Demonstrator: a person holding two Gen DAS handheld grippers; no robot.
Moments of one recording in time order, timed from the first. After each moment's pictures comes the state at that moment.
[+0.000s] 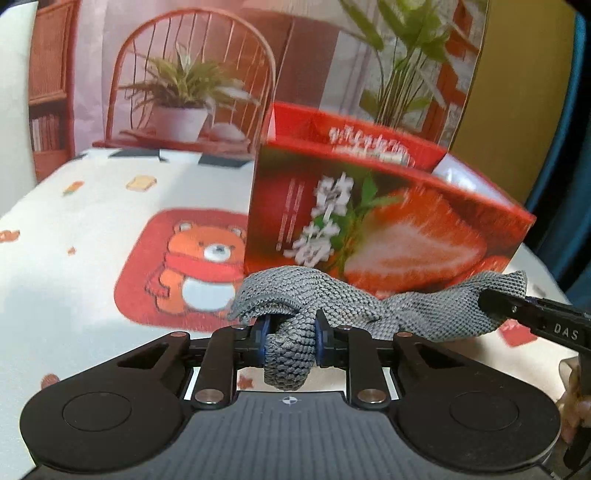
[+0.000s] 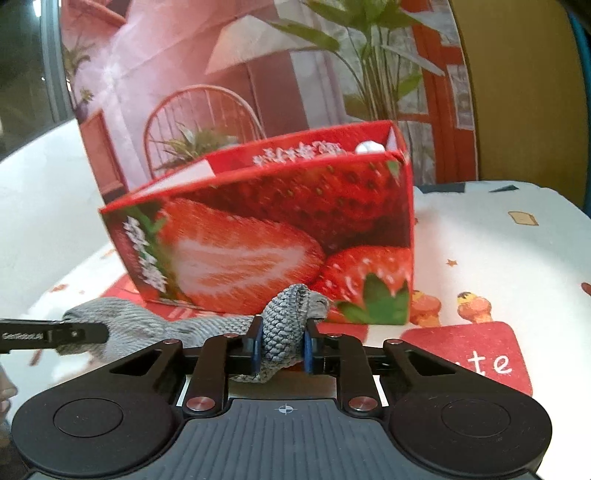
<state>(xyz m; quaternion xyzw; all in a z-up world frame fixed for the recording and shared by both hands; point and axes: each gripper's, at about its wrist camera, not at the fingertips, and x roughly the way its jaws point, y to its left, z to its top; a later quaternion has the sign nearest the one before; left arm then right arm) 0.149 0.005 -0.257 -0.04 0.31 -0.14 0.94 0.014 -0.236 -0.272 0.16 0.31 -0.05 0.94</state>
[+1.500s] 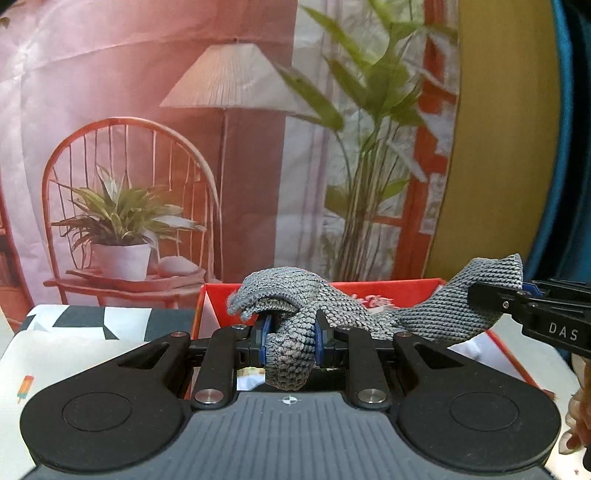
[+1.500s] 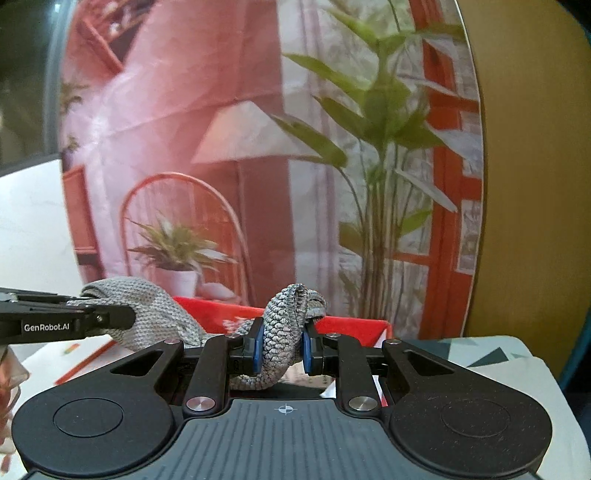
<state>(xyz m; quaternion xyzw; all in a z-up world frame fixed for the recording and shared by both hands) 0.305 -0.070 -0.156 0.02 0.23 -0.17 0.96 0.156 -0.301 -0.173 0.08 0.25 -0.10 0.96</state>
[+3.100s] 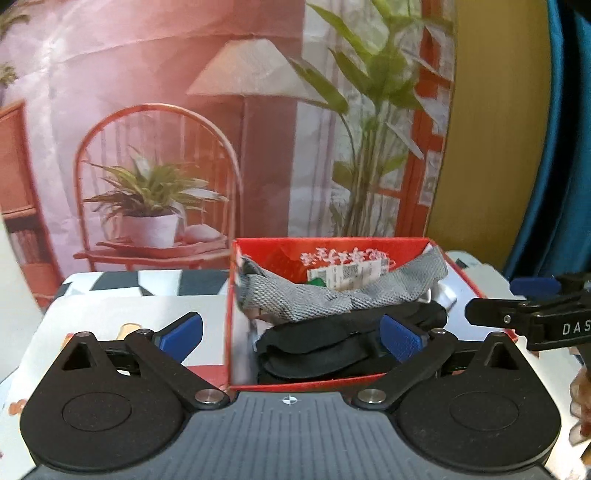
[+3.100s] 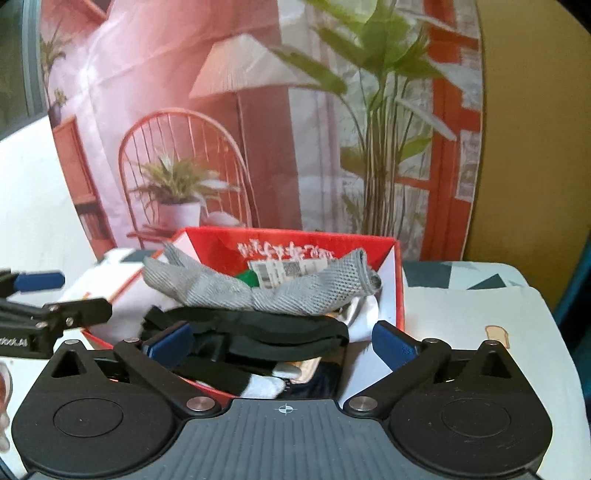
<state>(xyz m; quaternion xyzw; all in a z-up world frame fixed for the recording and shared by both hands) 0.223 -0.030 -0.134 0.03 0.26 -0.14 0.95 0.122 -0.267 -0.153 0.12 0.35 -0.10 0.92</state>
